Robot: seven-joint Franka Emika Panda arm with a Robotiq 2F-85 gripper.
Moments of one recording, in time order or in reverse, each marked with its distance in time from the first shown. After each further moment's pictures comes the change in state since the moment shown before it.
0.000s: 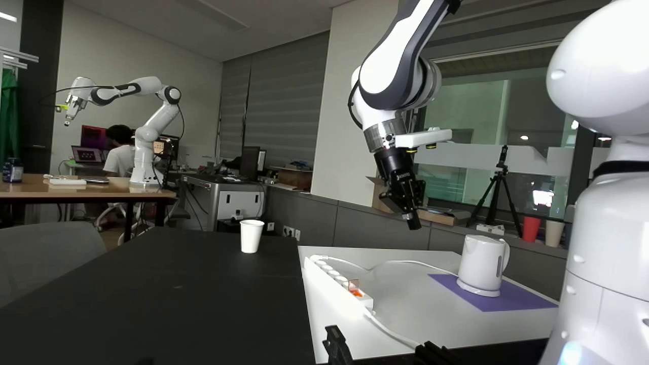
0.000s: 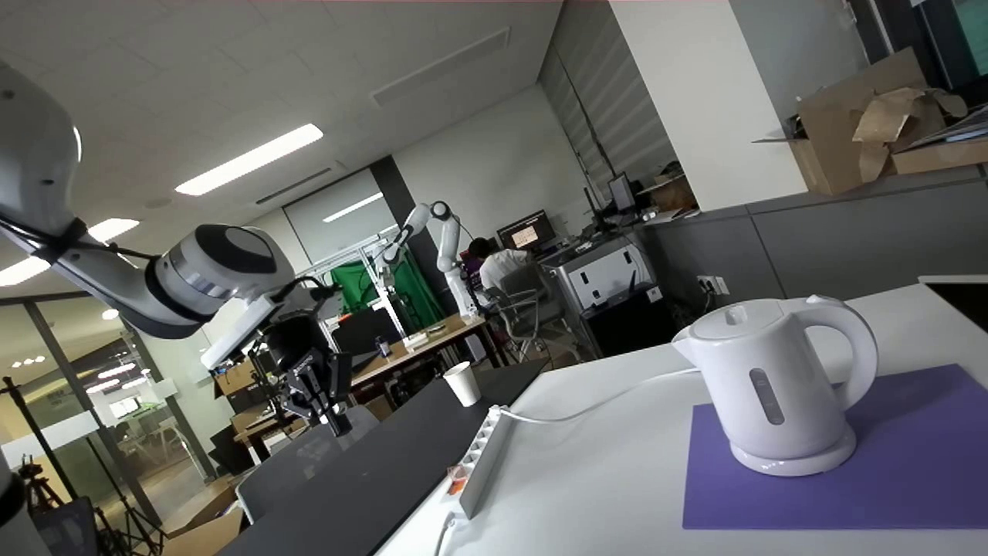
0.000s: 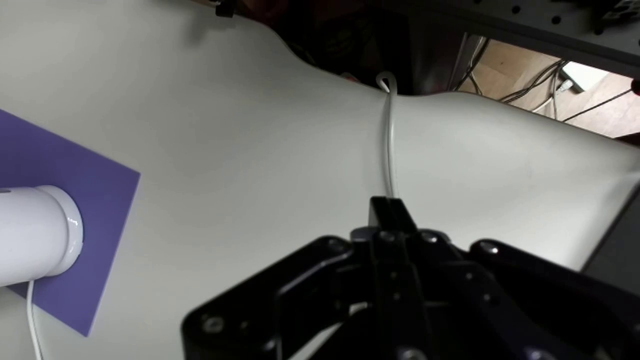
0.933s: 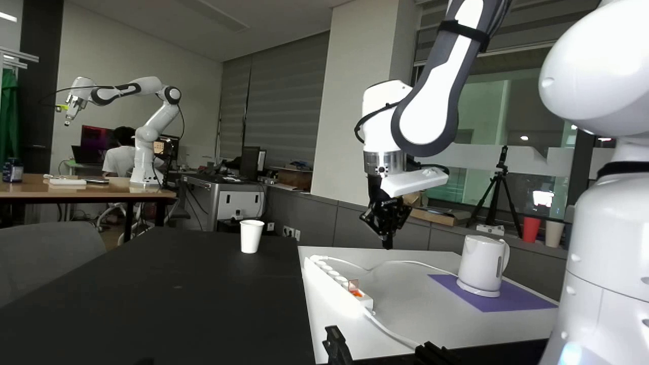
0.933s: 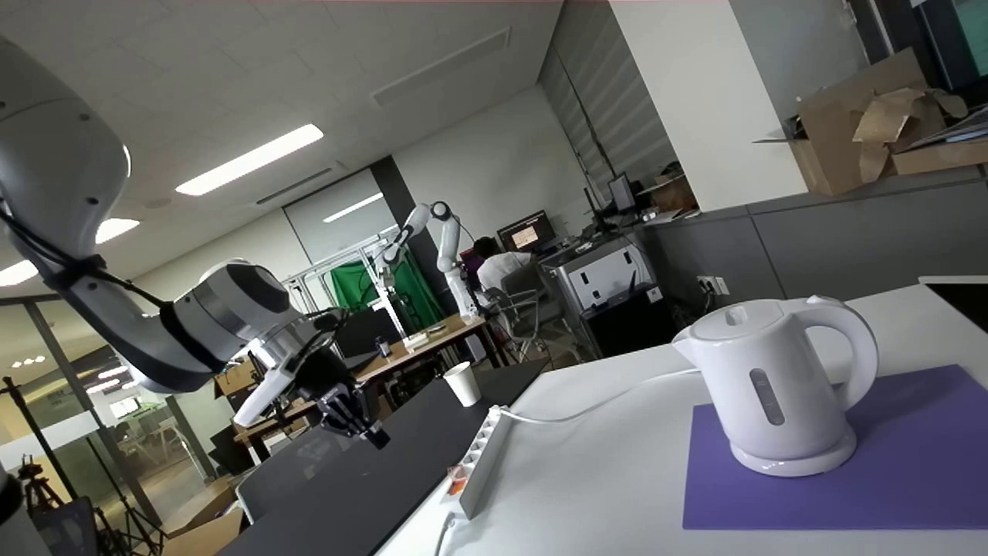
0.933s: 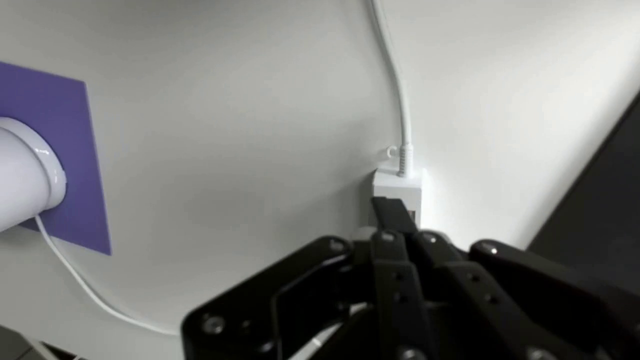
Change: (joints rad) arm -0.096 0.134 -0.001 -0.107 -0.436 0.581 0.550
